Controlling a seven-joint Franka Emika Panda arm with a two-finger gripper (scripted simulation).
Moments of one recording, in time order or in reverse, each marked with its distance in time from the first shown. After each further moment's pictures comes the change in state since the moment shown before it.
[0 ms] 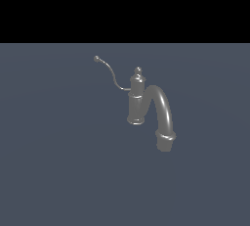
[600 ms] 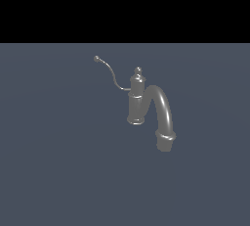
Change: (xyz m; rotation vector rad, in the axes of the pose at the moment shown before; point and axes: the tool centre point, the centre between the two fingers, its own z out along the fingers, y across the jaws) arm 0.006 -0.009 0.008 0.000 0.000 0.051
